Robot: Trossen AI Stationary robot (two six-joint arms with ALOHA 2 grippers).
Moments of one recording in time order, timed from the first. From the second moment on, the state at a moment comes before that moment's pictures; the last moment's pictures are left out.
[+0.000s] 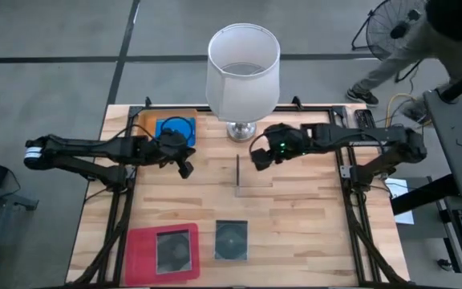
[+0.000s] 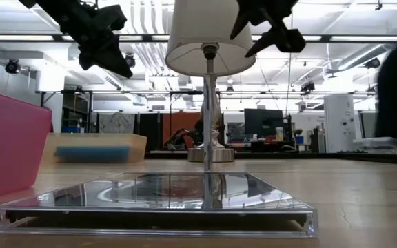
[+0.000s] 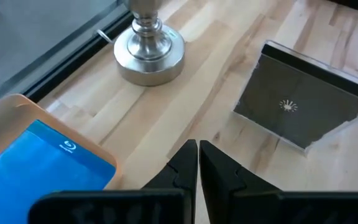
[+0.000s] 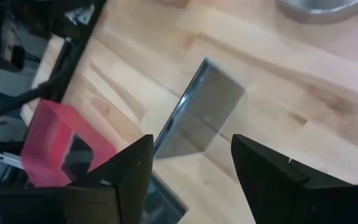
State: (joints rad) left arm 0.06 0.99 0.79 -0.49 -0.37 -0.37; right arm -0.05 1.44 1.31 -0.72 0.04 1.04
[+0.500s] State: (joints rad) left arm 0.06 0.99 0.80 -0.53 -0.39 -0.36; right arm -0.03 1.72 1.61 -0.90 0.03 1.06
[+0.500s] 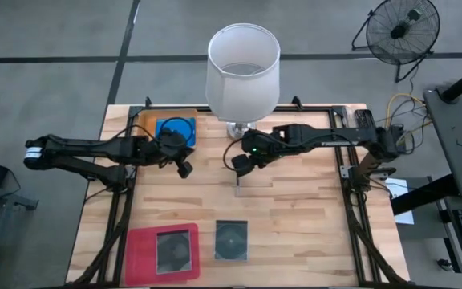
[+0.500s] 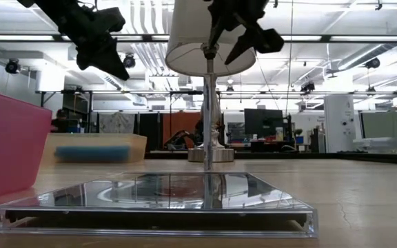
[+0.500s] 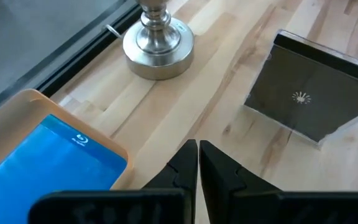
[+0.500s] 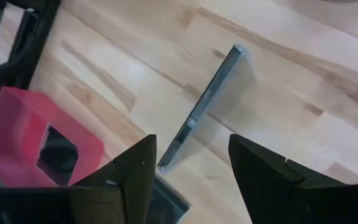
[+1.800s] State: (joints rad) left arm 0.06 0.94 0.80 -0.54 -0.39 -0.32; right arm -0.04 1.87 1.76 -1.00 0.03 1.13
